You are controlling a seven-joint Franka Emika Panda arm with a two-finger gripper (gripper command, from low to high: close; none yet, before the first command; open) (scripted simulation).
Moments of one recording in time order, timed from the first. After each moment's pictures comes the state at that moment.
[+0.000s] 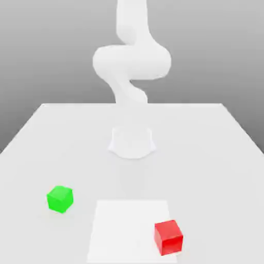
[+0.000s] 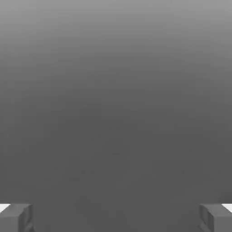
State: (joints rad) arm 0.01 -0.71 0.01 -2.32 0.00 2.34 0.79
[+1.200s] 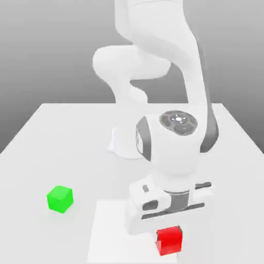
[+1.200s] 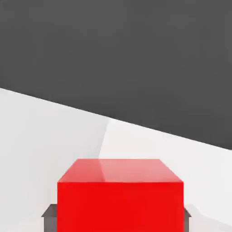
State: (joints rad) arm 0.12 0.35 0.05 -2.51 -0.07 2.86 0.75
